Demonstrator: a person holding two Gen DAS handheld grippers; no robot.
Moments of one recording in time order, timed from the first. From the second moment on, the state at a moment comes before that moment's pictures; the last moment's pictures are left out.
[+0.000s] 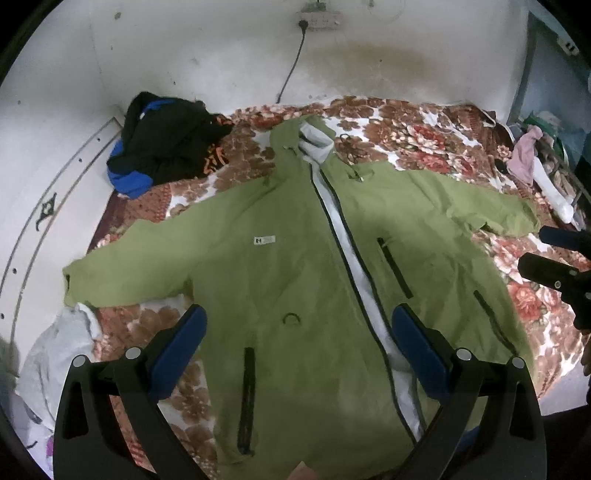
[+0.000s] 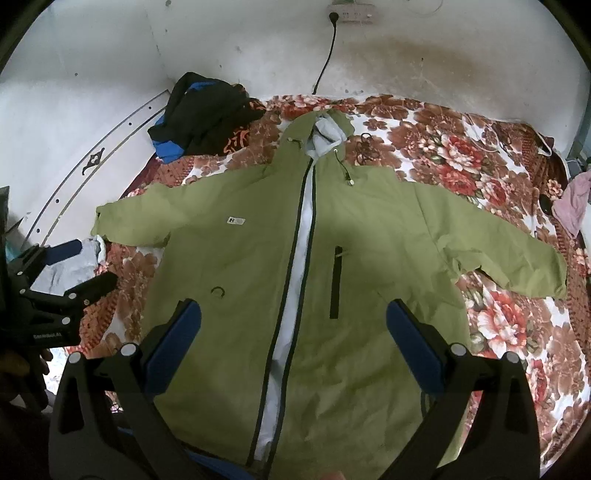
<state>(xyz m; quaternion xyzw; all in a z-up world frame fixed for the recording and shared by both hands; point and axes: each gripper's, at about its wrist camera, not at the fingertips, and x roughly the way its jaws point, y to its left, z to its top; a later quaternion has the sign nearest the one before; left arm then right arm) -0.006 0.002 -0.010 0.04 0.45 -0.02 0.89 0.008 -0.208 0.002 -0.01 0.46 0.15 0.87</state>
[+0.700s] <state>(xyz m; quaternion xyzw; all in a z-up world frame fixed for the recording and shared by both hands) -0.004 0.011 -0.003 0.01 0.47 -0.02 0.89 0.005 -0.205 -0.002 -0.01 0.47 0.15 0.87</state>
